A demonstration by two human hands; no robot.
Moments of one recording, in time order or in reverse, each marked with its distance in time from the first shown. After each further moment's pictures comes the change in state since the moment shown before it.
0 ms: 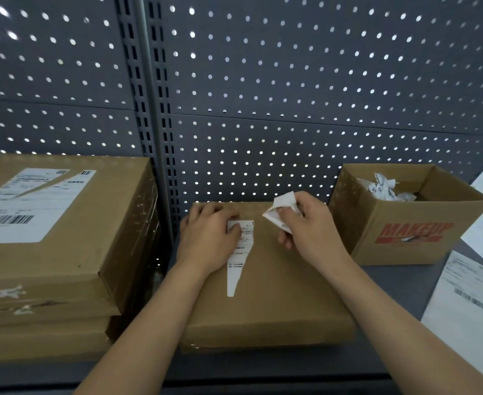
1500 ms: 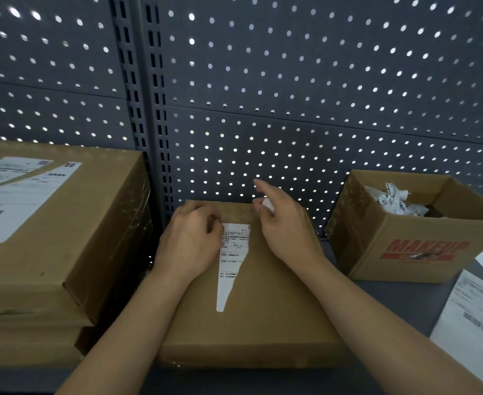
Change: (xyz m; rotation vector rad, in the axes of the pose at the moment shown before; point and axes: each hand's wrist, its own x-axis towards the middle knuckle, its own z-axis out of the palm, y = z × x) left_hand 0.002 -0.007 -0.003 -0.139 0.121 -0.091; right_hand 0.041 0.017 0.028 -0.281 -0.057 -0.242
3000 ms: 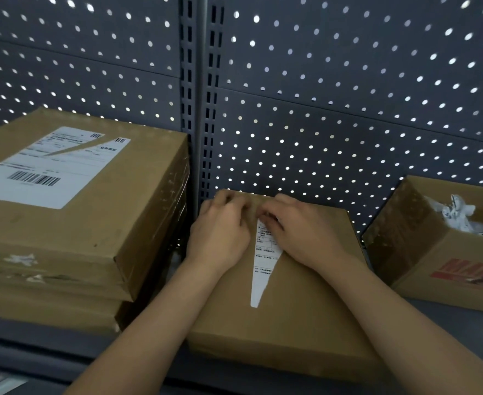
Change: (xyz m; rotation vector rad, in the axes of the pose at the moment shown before) left_hand -0.005 -0.003 -0.005 0.043 -0.041 -0.087; right_hand 0.013 0.002 0.030 -0.436 -0.259 -0.345
